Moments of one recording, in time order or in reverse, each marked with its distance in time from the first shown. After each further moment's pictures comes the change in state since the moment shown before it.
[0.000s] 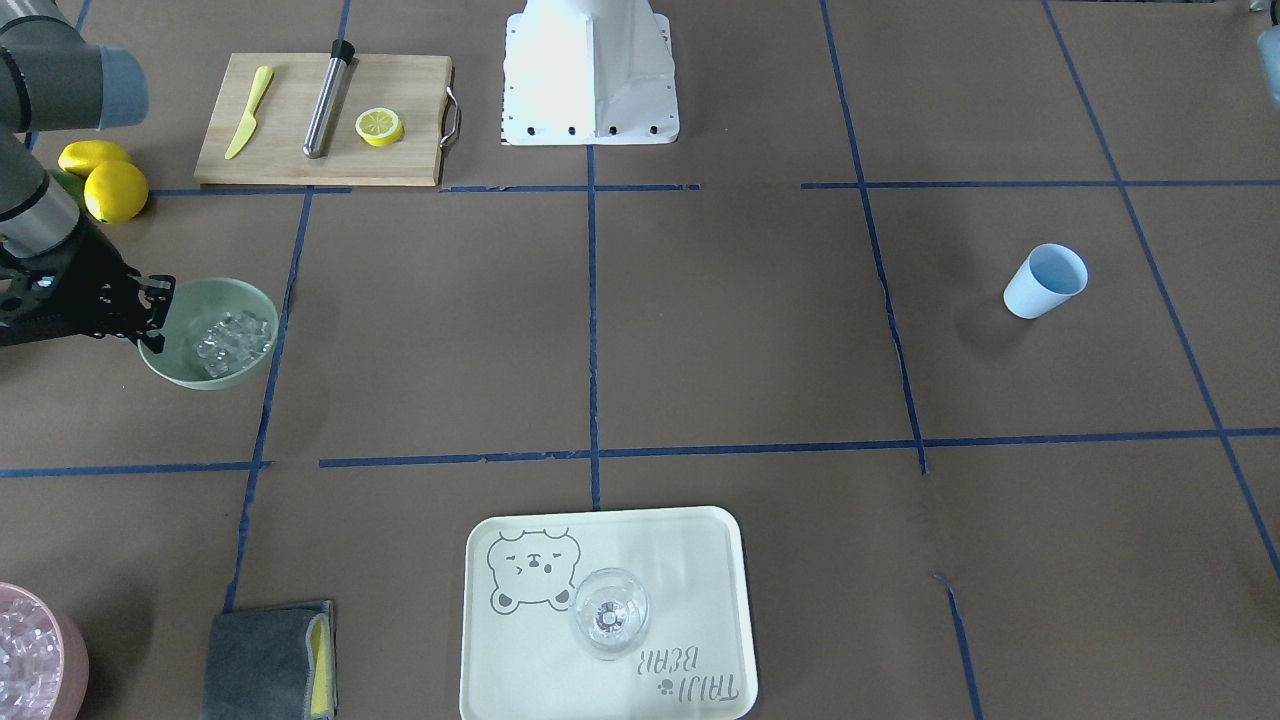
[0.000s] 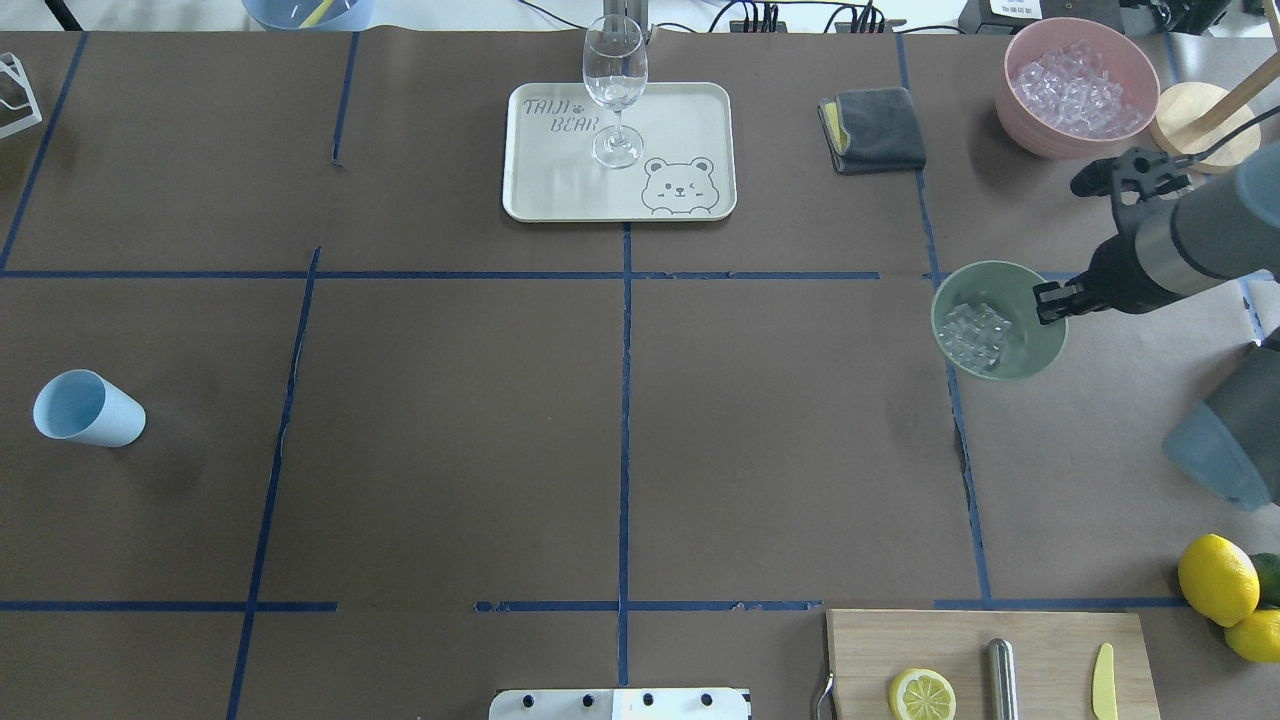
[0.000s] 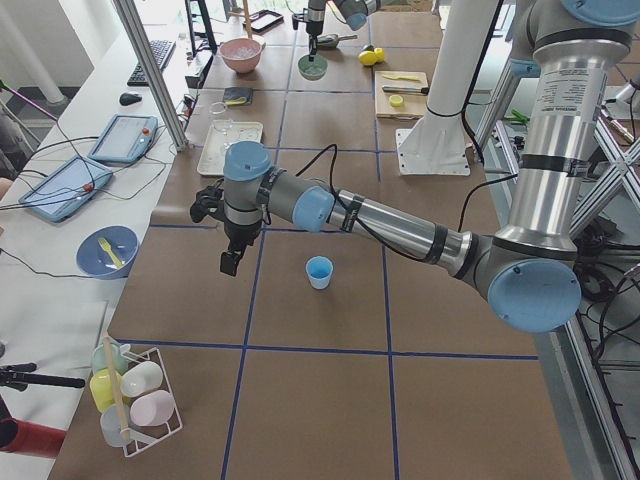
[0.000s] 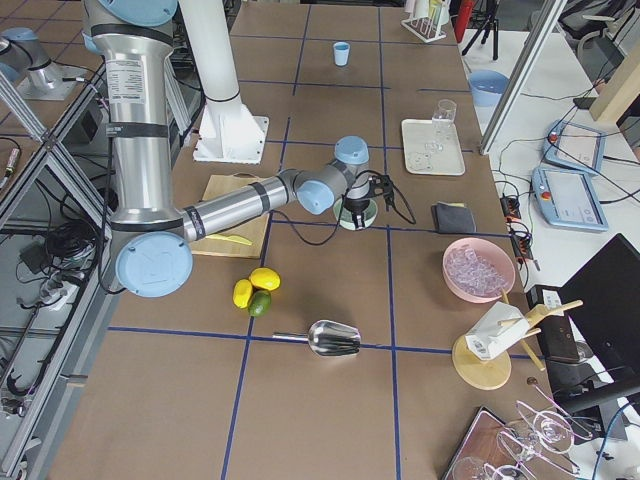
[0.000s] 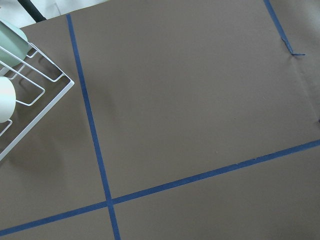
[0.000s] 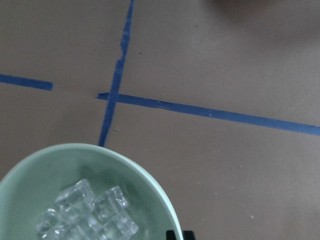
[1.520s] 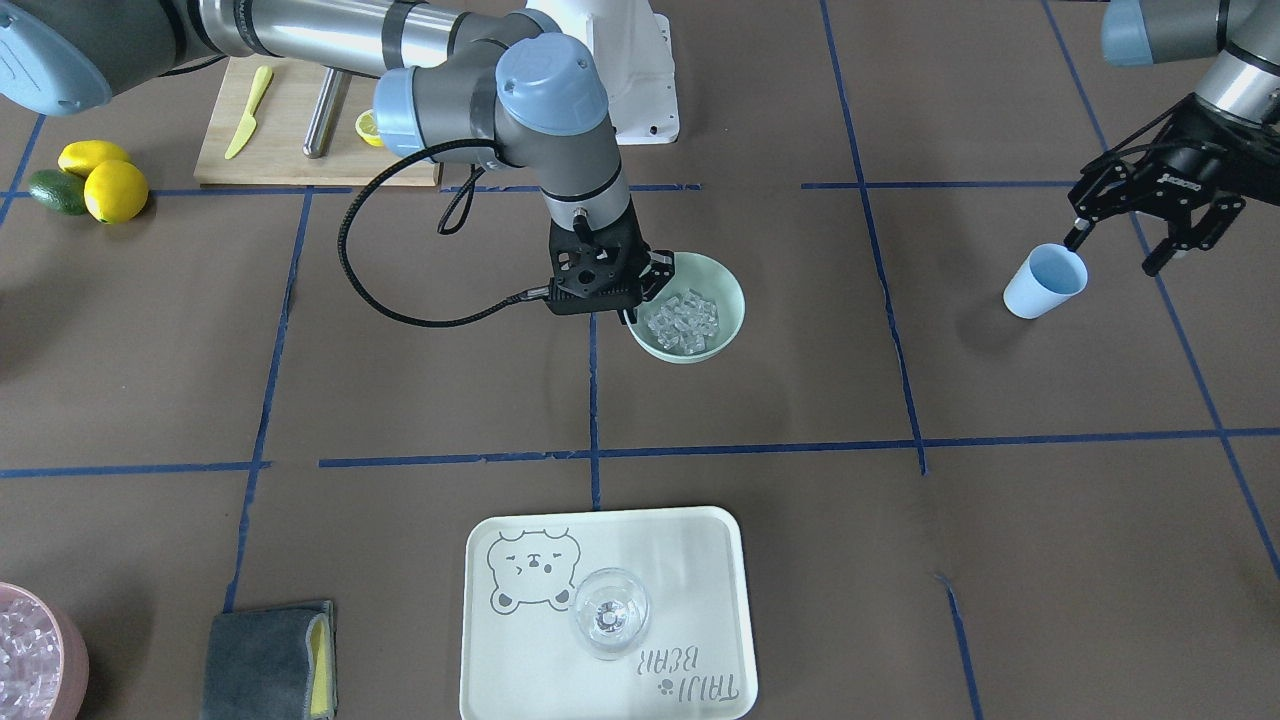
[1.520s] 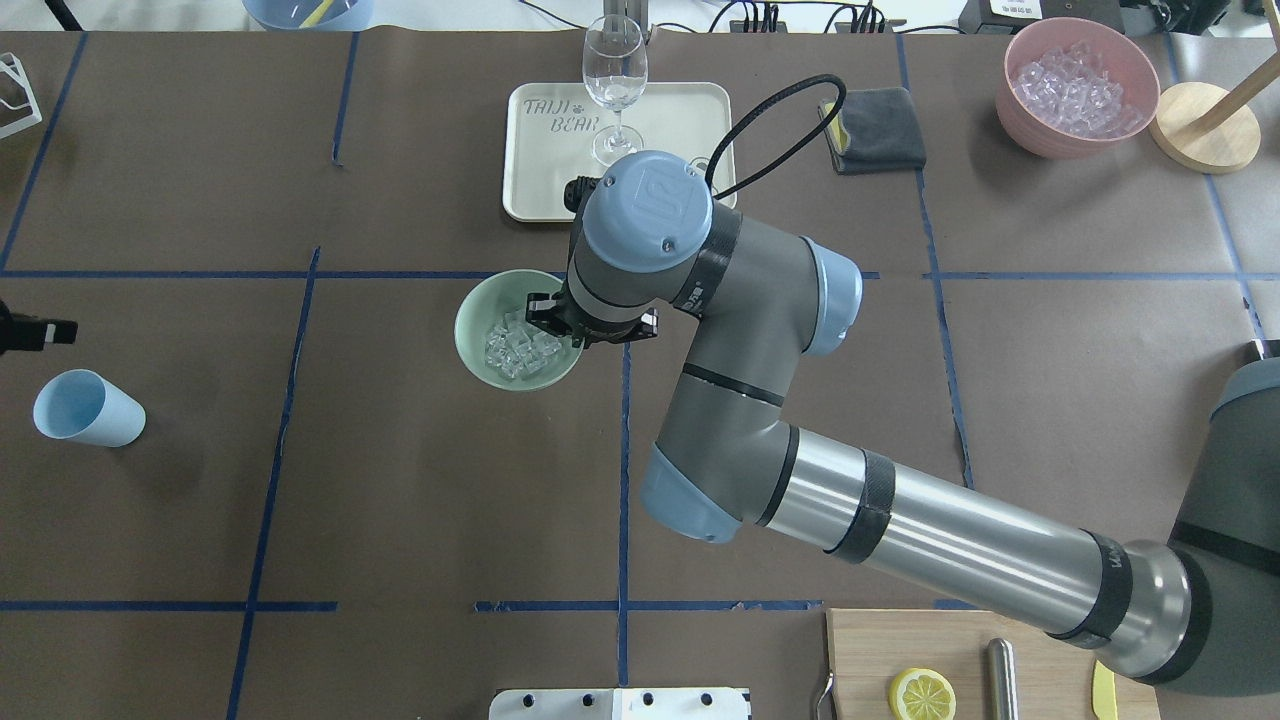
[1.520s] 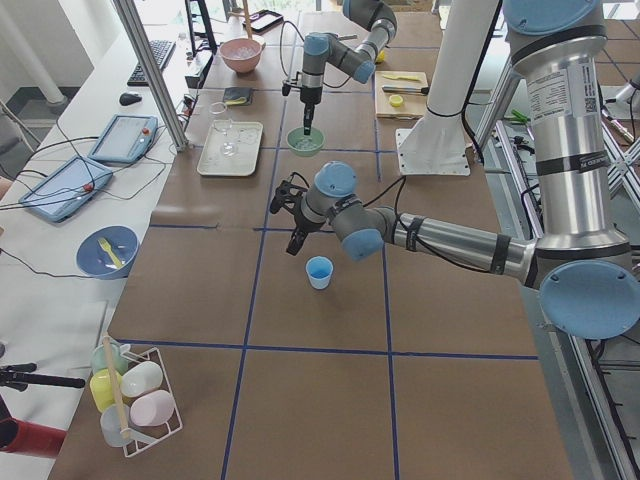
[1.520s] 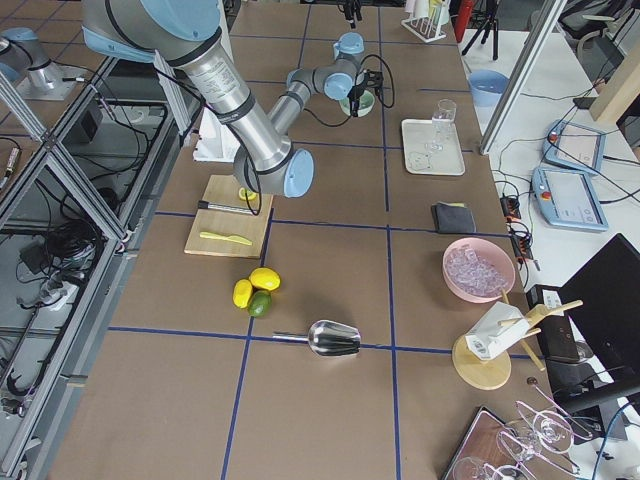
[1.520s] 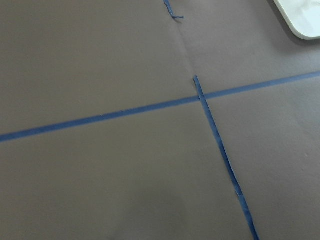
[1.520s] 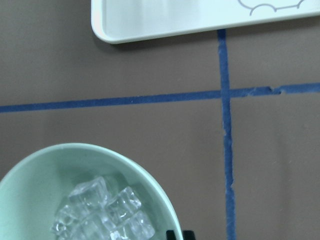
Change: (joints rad) left arm 0.324 0.274 -0.146 -0.615 0.132 -0.488; right arm -0.405 0.875 -0.310 -0.270 -0.198 0.592
